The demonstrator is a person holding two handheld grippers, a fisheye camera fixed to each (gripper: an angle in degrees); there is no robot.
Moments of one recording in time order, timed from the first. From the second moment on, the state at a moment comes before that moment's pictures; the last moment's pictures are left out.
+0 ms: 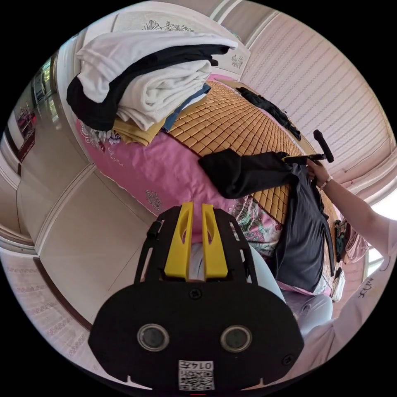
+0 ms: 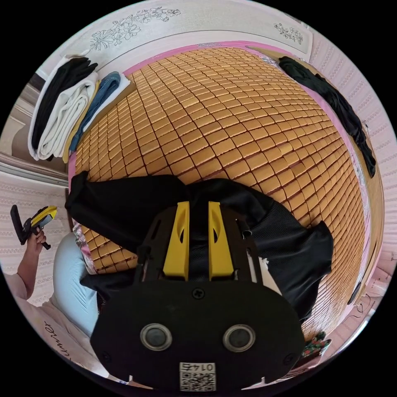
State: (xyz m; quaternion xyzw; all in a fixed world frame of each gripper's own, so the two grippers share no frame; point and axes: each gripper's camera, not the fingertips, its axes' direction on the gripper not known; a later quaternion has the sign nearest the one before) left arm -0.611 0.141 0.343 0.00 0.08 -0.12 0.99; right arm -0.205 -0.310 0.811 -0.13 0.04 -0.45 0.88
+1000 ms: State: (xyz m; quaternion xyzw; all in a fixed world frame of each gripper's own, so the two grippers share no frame) left arm -0.713 0.140 0.349 0.06 0.06 -0.16 0.98; right arm -0.299 -0.300 0.812 -0.11 0.10 -0.43 0.89
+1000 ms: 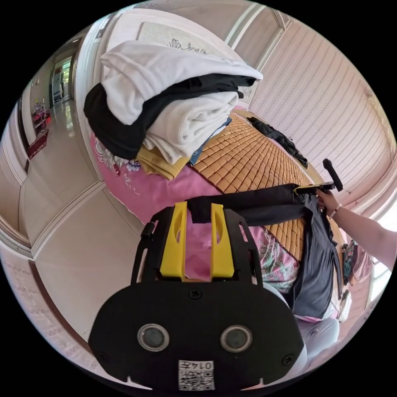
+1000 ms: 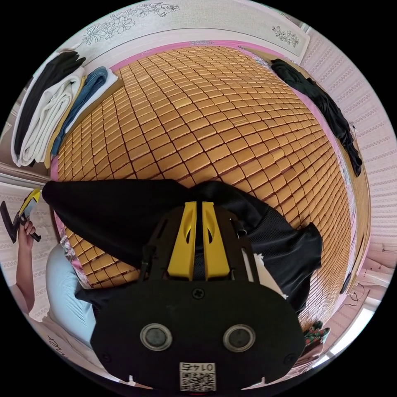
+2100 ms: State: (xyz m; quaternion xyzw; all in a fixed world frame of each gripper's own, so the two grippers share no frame) left arm -0.763 0.118 0.353 -0.06 0.16 -0.13 0.98; right arm -0.245 -0.284 0.816 -0.12 0.06 -0.40 0.91
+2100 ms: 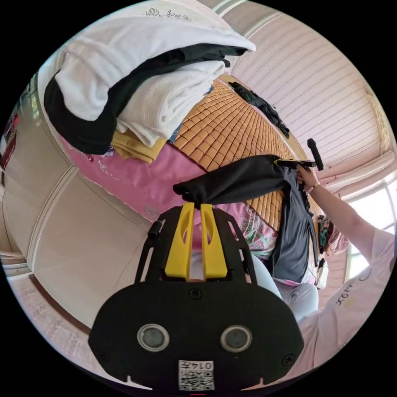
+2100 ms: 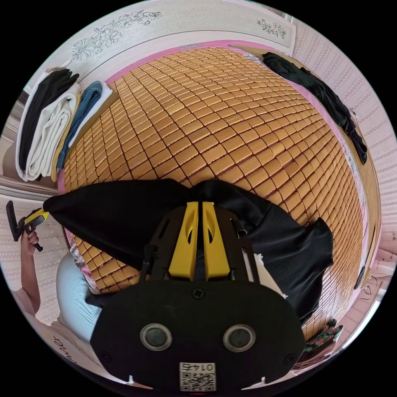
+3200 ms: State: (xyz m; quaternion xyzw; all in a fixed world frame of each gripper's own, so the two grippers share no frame) left arm -0.702 0.076 0.418 0.00 0.07 -0.16 0.99; right arm -0.064 -0.263 0.803 -0.09 -0.06 -0.34 0.93
